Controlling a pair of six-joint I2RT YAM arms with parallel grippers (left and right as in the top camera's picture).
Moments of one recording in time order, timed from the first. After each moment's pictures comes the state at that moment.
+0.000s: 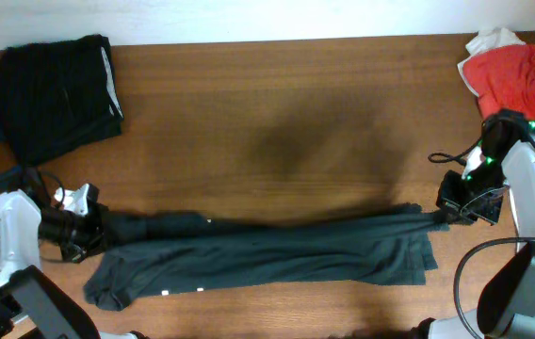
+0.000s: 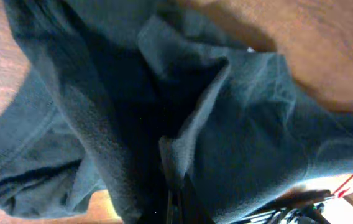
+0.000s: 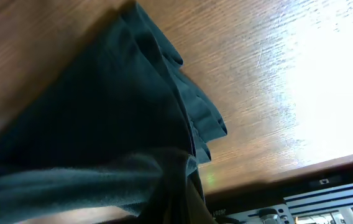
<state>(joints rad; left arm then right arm) 0.53 1.63 1.12 -1.27 0.38 0.16 -0.33 1.67 1.30 -1.40 -0.10 0.19</state>
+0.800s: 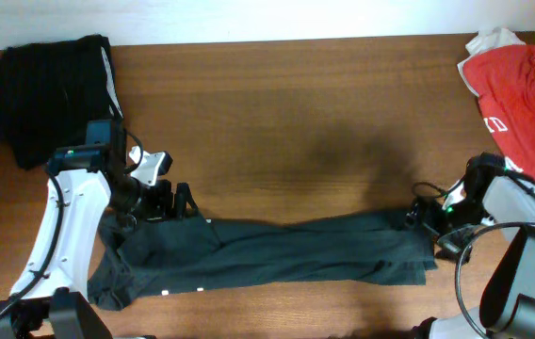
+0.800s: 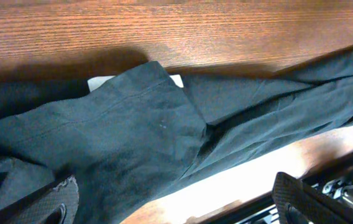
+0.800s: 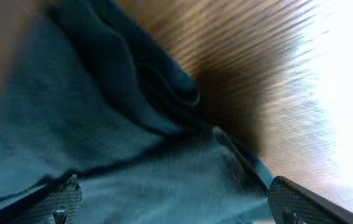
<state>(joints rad) 0.07 1.56 1.20 -1.21 0.40 0.11 -0.39 1.68 0.91 -0.99 -0.26 0.21</state>
